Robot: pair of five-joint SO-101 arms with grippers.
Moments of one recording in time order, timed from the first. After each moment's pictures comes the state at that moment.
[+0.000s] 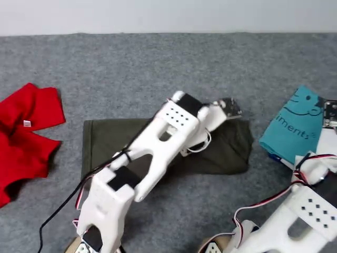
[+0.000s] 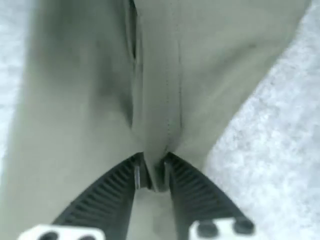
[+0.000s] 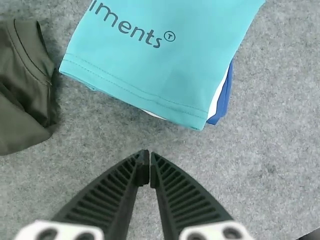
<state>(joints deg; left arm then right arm) 34.6 31.0 -24.6 96.8 -16.7 39.3 -49.1 30.3 82.5 28.9</state>
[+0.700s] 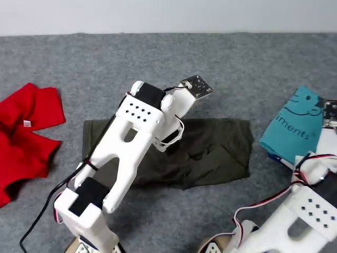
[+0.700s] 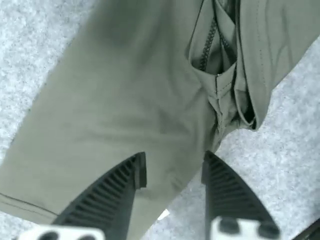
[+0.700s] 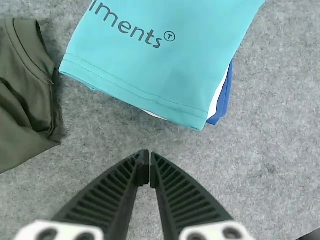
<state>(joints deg) 26.6 11.6 -10.1 98.6 -12.9 39.3 -49.1 30.3 82.5 28.9</state>
